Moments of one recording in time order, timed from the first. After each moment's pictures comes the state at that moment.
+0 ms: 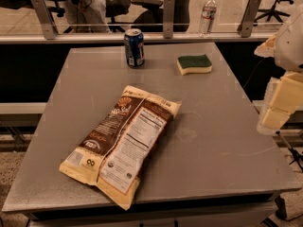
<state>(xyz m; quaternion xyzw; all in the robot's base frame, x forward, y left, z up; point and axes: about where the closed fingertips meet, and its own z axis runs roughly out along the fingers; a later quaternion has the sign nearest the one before) 0.438 -0.217 0.976 -0.60 0.78 -0.03 0.16</state>
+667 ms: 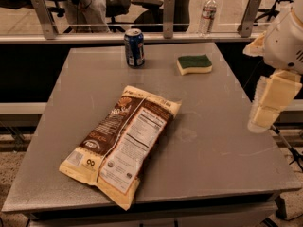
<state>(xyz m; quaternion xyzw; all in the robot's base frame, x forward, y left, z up) 0.443 -0.200 0.975 -0.62 0.77 -0.02 0.16</state>
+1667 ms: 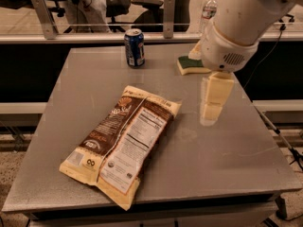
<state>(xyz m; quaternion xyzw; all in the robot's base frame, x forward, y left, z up) 0.490 -0.118 0.939 -0.70 0.69 0.00 0.15</state>
